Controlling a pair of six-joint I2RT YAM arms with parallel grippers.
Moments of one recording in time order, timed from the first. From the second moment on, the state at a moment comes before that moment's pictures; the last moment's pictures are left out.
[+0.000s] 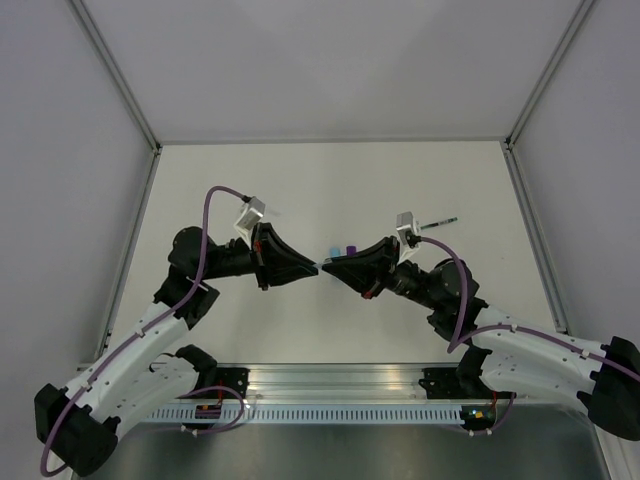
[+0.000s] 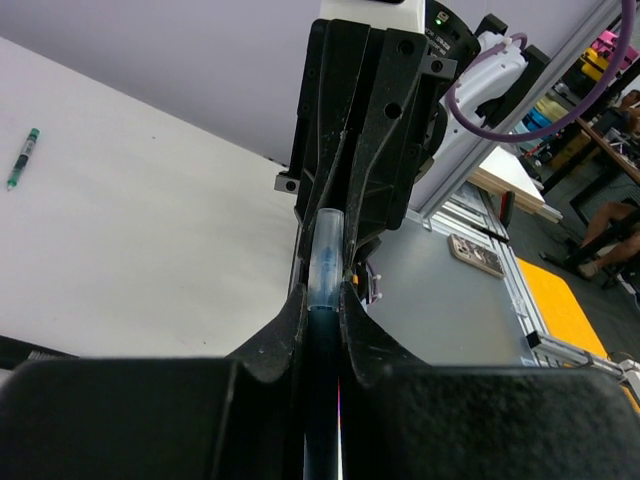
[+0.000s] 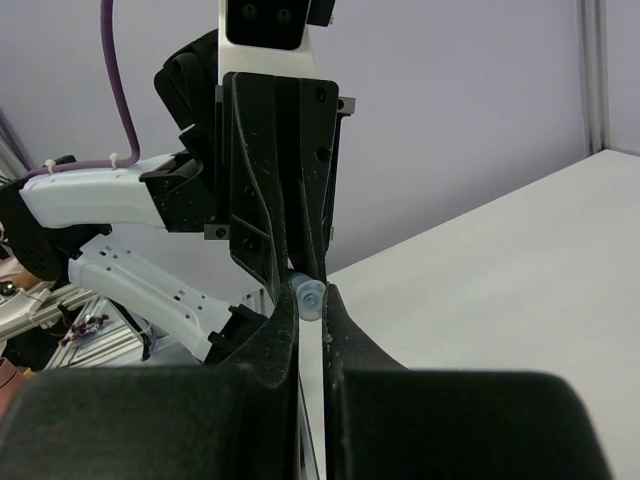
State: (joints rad) left arm -0.55 0.84 0.68 0.34 0.91 -0.59; right arm 0.95 0.94 0.50 0.80 -0.30 0.50
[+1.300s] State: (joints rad) left arm -0.52 0.85 0.50 0.78 0.51 -0.82; right arm 1.05 1.14 0.66 0.60 -0.22 0.48
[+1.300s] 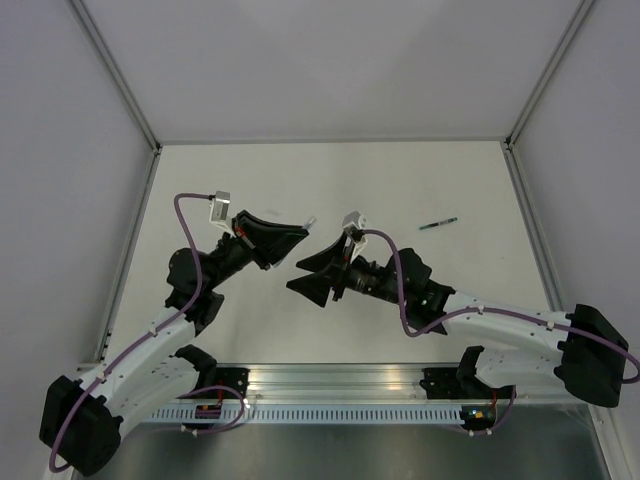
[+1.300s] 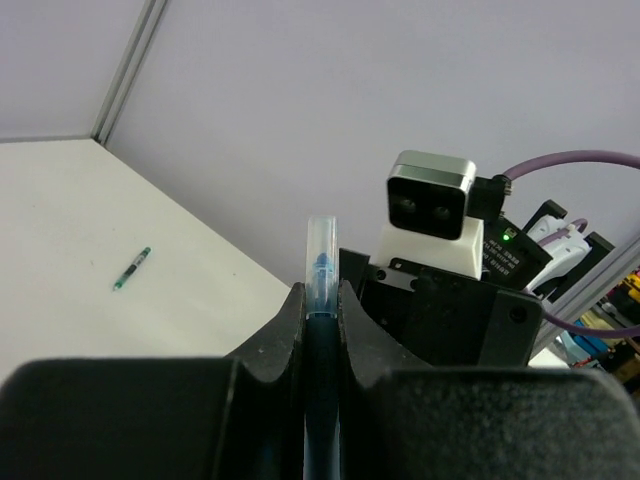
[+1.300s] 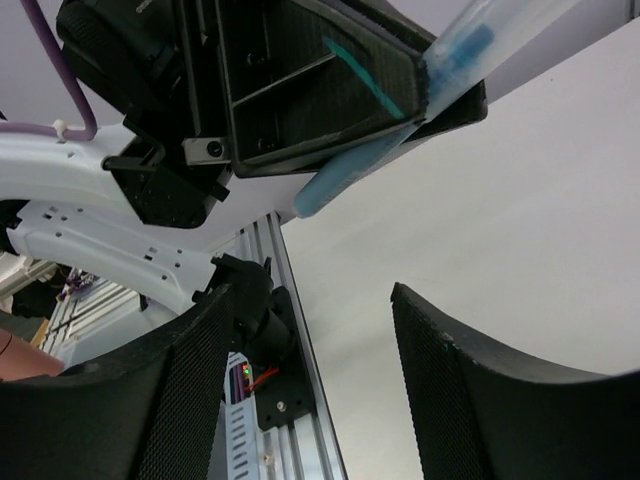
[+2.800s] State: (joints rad) left arm -0.52 0.67 0.39 0.84 0.42 -0.85; right arm 1.05 1.46 0.74 1.09 -0.31 0.71
